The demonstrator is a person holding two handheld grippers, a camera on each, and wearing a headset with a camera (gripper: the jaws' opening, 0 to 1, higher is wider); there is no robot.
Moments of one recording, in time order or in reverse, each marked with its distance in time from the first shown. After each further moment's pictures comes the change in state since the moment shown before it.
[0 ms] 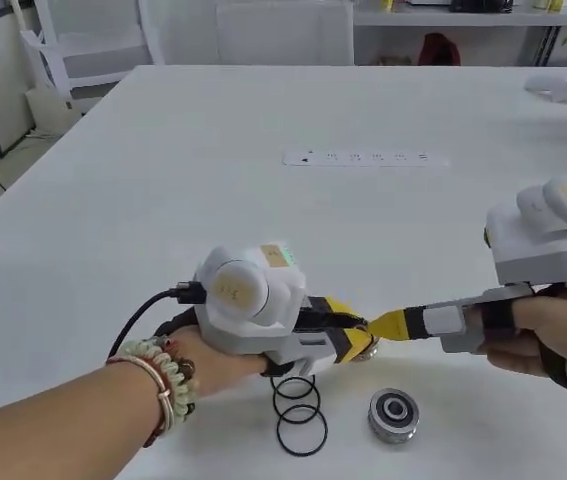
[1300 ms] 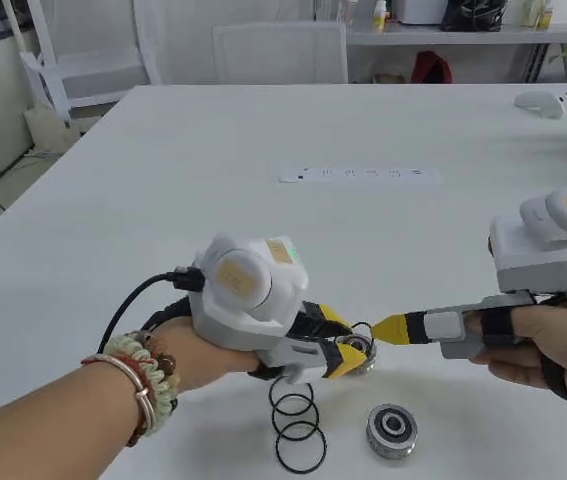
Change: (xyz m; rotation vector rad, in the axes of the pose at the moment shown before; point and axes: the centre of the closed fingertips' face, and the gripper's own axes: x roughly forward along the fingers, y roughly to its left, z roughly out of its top) left arm -0.017 -0.006 0.010 0.072 0.111 -0.061; right arm -0.008 0.000 0.010 0.032 -0.055 -0.027
